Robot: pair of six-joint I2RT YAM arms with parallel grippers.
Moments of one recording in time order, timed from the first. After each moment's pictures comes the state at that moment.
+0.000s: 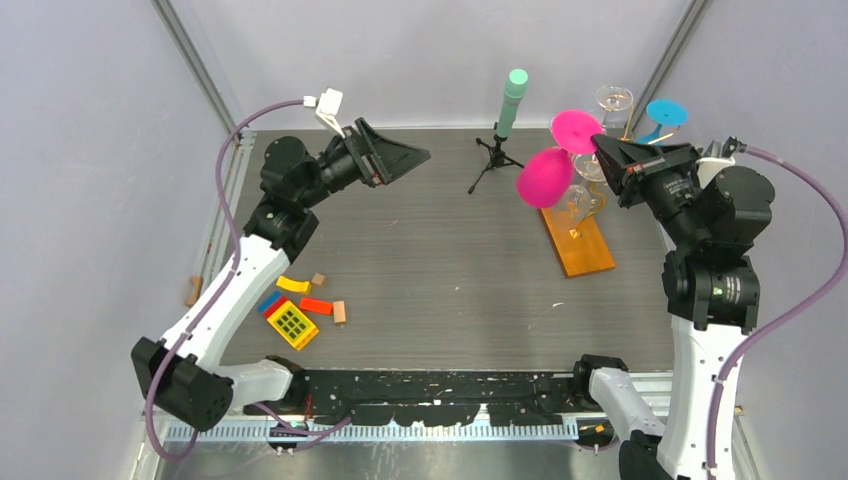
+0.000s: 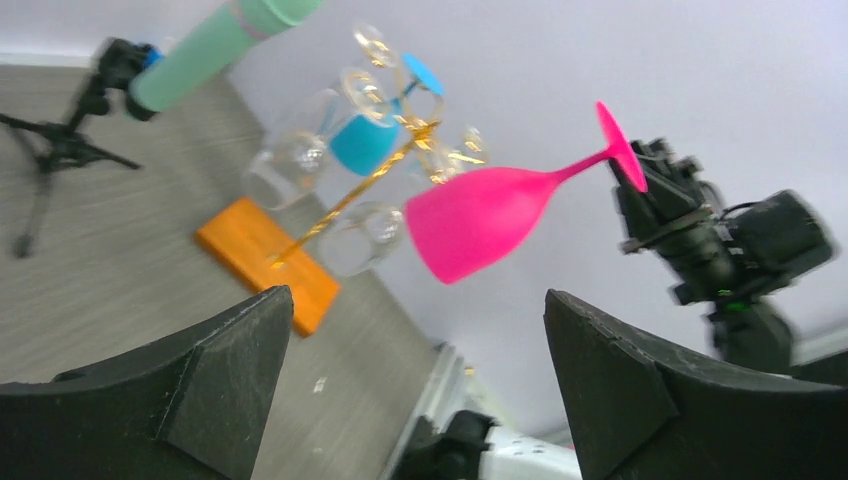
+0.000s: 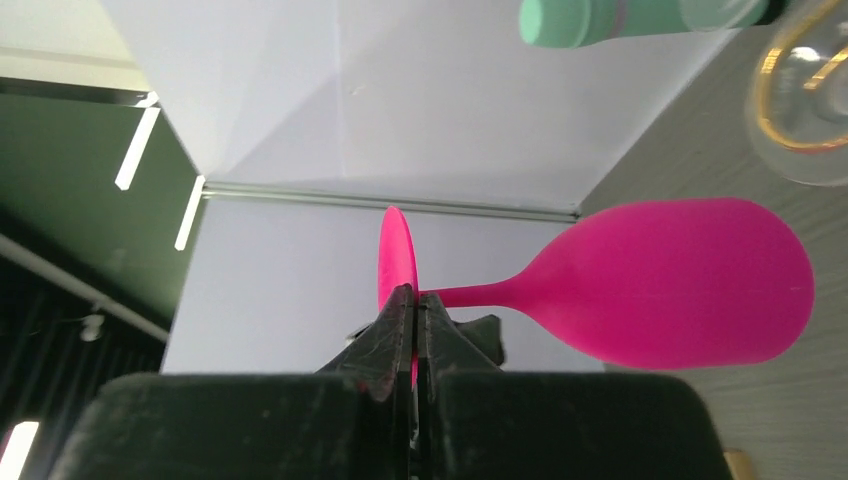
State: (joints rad) left arm -0.43 1.19 1.21 0.12 0.55 -0.85; right arm -0.13 0.86 1.44 -0.62 -0.38 1.41
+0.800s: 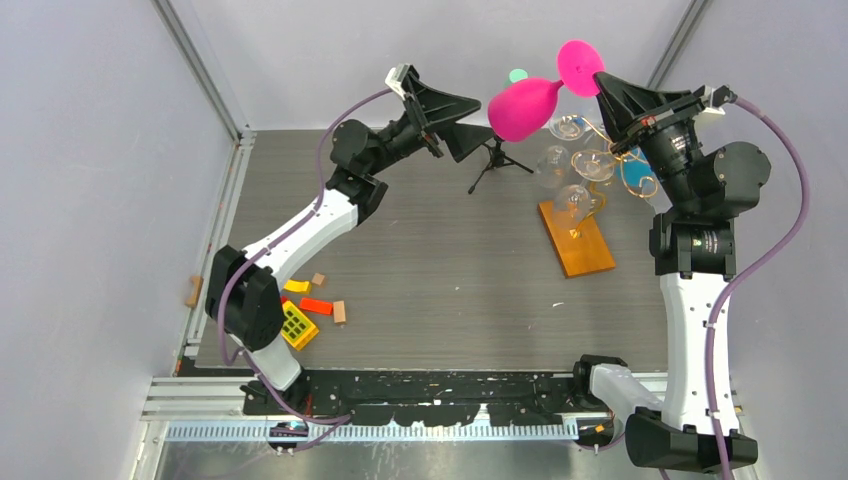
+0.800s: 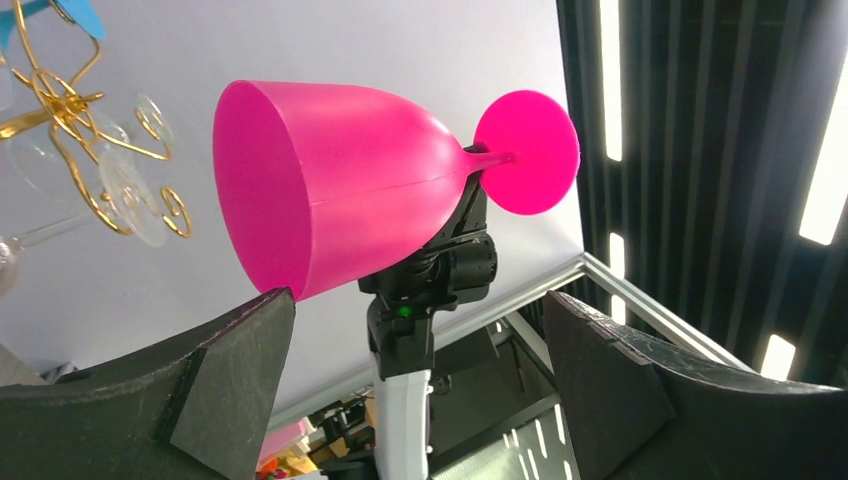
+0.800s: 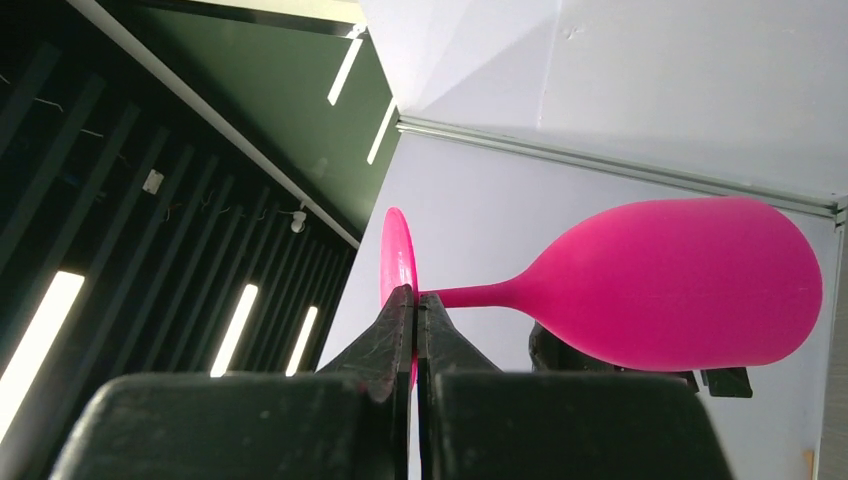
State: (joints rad) left arm -0.60 1.68 1.46 0.81 0.62 -1.74; right arm -0.11 0.99 1.36 0.06 -0.52 1.79
